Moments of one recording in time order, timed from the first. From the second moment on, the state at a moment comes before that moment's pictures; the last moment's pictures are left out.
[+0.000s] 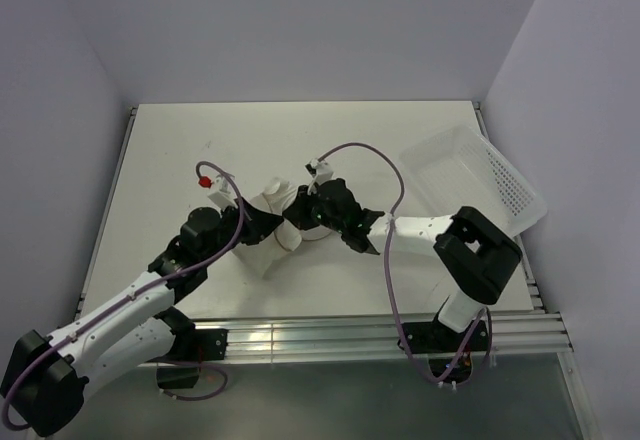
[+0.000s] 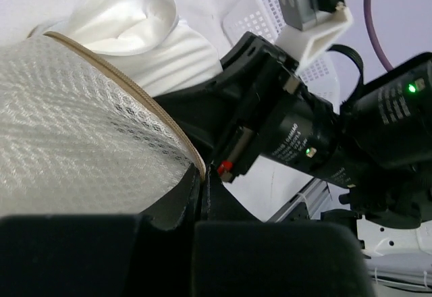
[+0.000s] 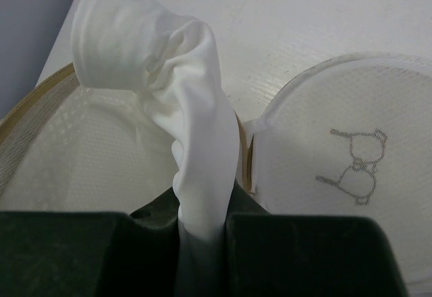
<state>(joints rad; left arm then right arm) -0.65 0.86 0.45 0.17 0.08 -0.88 0.85 1.62 0.81 0.43 -0.02 0.58</state>
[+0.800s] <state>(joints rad) -0.72 1.12 0.62 0.39 0.08 -0.77 0.82 1.25 0.76 0.18 0.11 0.60</state>
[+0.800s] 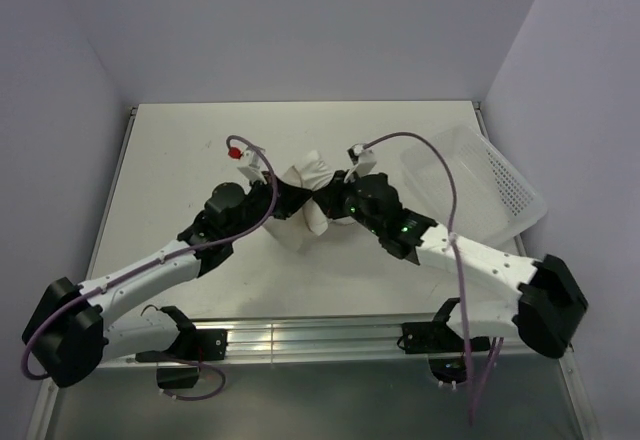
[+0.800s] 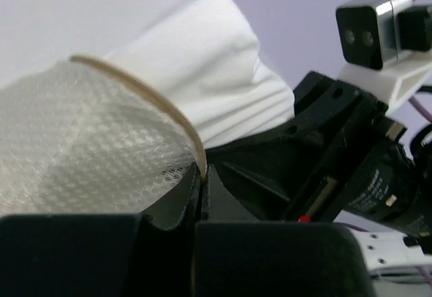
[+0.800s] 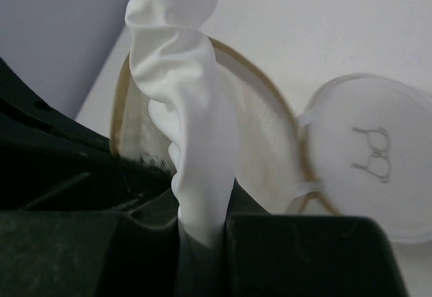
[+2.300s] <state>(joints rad) -0.77 0.58 0.05 0.46 -0.13 -0.86 0.98 1.68 0.92 0.15 0.11 0.64</state>
